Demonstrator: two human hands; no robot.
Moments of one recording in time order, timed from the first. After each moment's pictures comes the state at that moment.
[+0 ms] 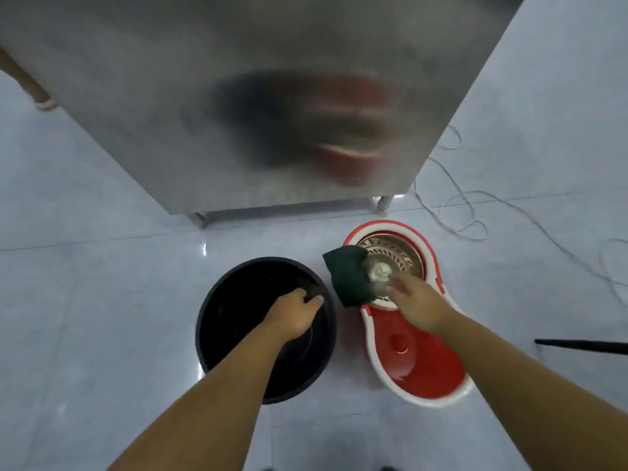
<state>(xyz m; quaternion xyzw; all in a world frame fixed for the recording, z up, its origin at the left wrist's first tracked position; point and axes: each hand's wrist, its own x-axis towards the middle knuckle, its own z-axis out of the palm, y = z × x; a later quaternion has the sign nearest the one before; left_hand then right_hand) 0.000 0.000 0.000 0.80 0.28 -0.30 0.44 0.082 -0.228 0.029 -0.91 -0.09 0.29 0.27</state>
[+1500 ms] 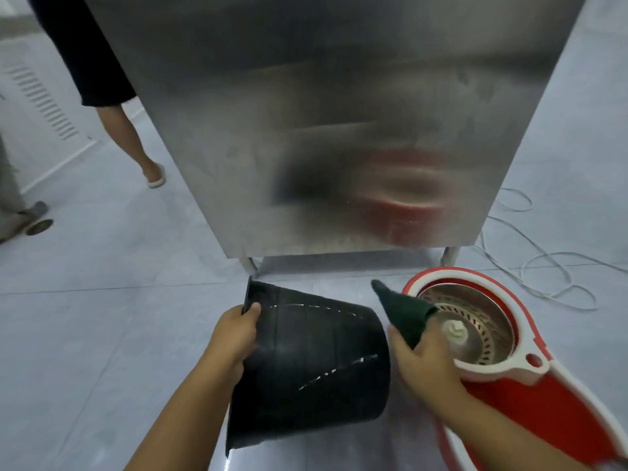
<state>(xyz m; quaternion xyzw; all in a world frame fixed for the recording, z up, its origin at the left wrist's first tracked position) -0.064 0.096 -0.004 0.67 0.48 0.06 0.56 0.015 -0.146 -0.056 -0.81 -0.12 0.04 0.57</state>
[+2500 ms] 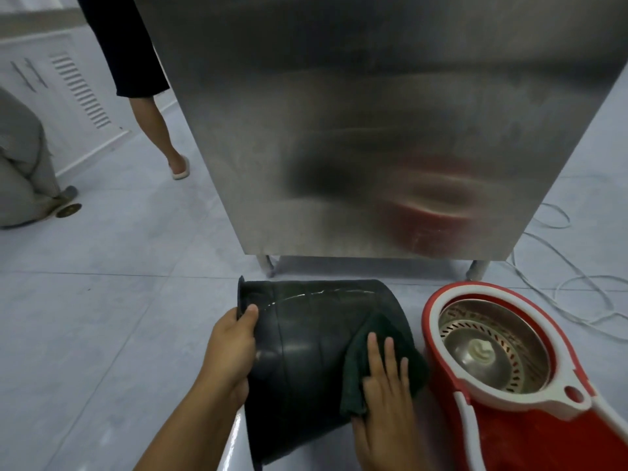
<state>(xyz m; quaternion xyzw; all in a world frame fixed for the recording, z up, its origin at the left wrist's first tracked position) -0.088 0.089 0.014 0.59 0.47 0.16 0.63 -0.038 -0.098 -0.124 -0.86 -0.39 -0.05 0.32</state>
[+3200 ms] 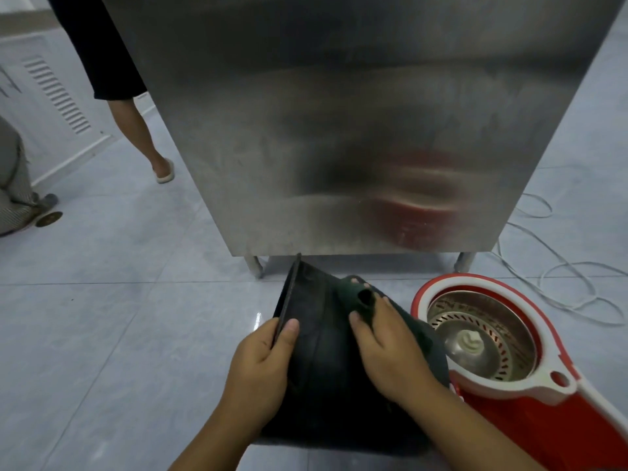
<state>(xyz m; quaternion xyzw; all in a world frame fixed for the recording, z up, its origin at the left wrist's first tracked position) -0.093 0.046 0.004 0.77 0.28 0.15 0.56 0.022 -0.089 -0.036 -0.82 -0.27 0.07 0.49</state>
